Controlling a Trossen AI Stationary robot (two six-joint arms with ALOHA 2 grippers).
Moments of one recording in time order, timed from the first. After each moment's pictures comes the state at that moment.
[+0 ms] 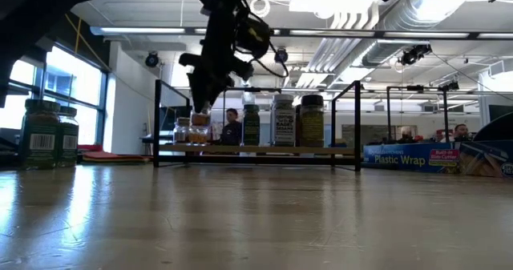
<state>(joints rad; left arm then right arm) 0.41 2.10 1.94 -1.51 -0.19 0.59 0.12 1.11 1.43 -1.27 0.55 0.29</state>
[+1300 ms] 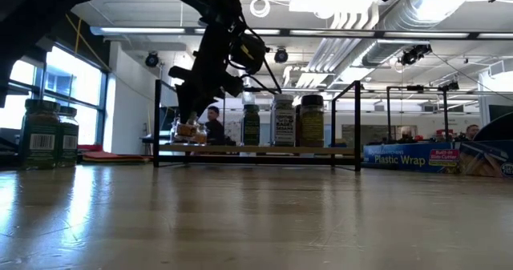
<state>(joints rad) 0.42 2.10 1.81 -1.50 -0.24 0.55 0.12 1.11 1.43 -1.27 0.55 0.26</state>
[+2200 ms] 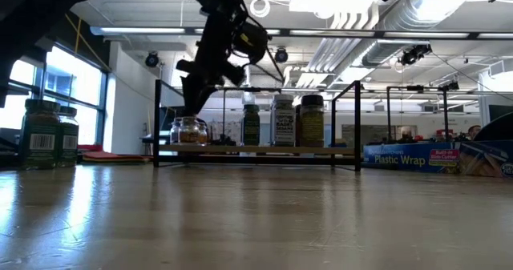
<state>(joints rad) 0.41 2.10 1.87 -1.54 -0.31 0.44 0.12 1.11 1.43 -1.27 0.55 0.26</state>
